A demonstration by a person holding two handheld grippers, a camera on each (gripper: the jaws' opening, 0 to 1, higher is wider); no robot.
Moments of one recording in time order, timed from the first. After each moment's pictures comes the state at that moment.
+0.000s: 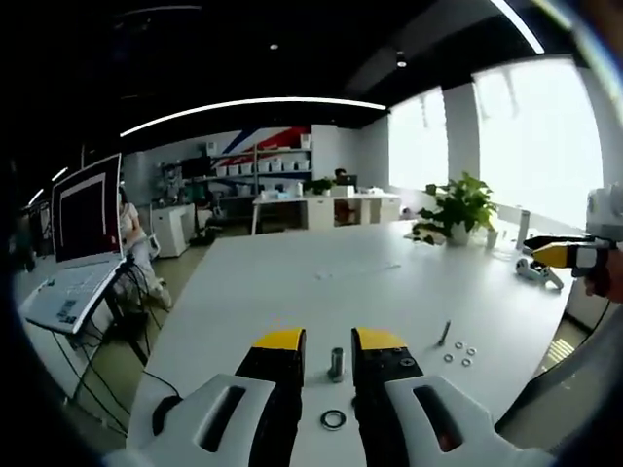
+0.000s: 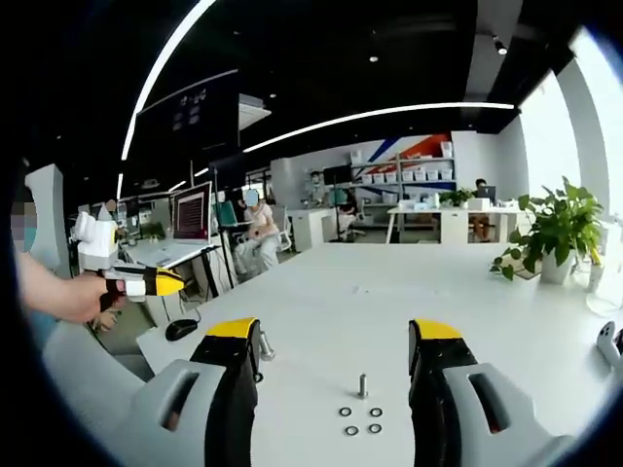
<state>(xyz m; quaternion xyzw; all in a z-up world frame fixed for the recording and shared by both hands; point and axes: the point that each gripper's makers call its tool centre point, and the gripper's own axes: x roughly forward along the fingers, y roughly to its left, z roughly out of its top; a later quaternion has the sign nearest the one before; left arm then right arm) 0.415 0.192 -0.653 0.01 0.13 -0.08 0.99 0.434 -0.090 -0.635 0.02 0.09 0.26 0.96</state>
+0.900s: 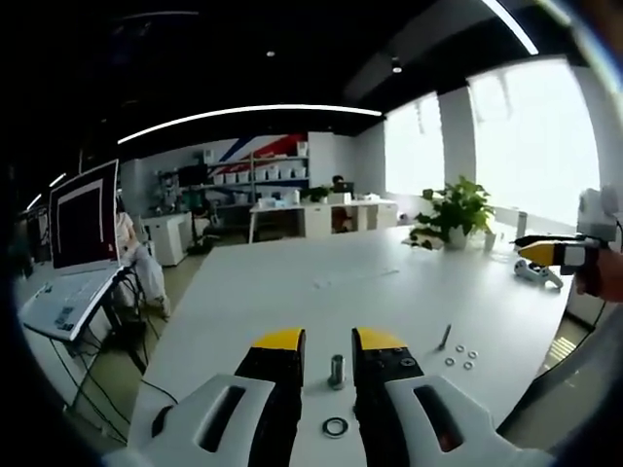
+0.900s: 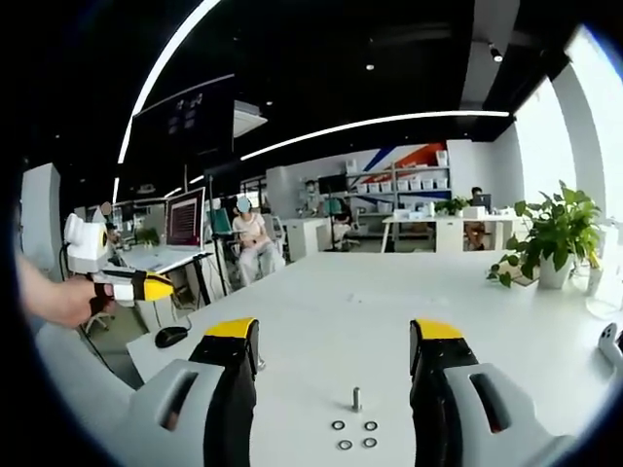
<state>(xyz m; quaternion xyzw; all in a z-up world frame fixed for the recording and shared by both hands) 0.419 0.190 -0.651 0.02 0.12 -0.09 0.99 0.452 -0.090 -0.638 0.02 0.07 0.25 0.97</state>
